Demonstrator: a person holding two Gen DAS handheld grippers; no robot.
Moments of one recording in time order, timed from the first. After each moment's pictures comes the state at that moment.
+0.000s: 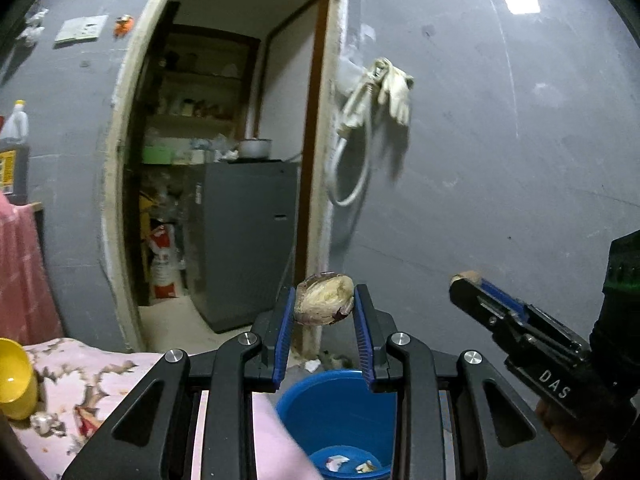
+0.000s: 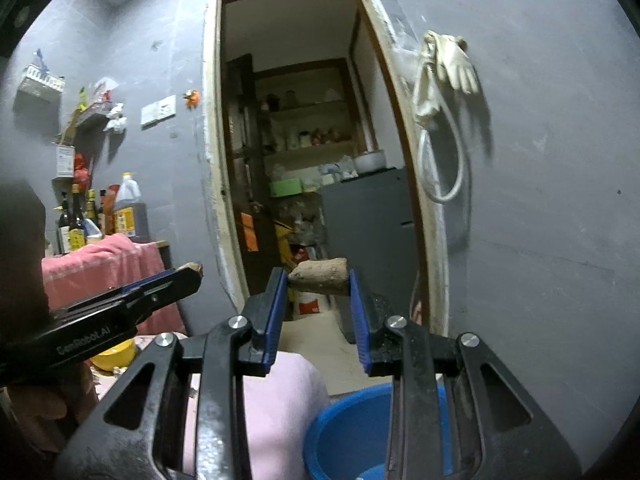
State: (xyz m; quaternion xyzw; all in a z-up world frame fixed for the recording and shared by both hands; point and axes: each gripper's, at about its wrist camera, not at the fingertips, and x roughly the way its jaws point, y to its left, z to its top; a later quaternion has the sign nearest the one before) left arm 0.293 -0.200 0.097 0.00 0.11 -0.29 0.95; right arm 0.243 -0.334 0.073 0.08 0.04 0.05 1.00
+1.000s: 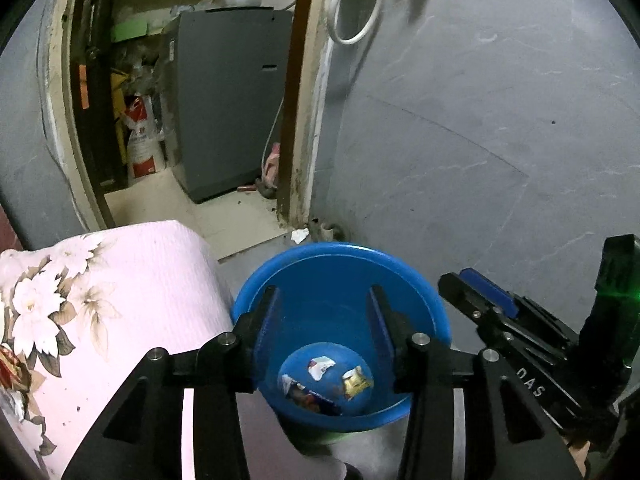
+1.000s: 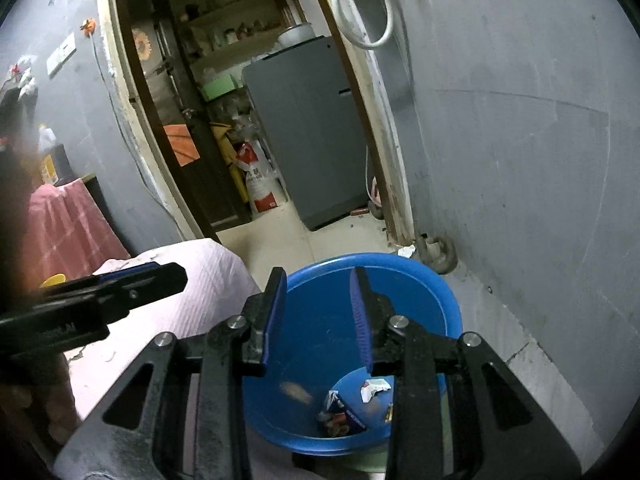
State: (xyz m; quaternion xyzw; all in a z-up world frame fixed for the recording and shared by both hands) left arm 0.390 -0.281 -0.037 0.04 0.36 -0.29 0.89; right arm 0.317 -0.410 -0.058 0.16 0.25 -0.01 0.96
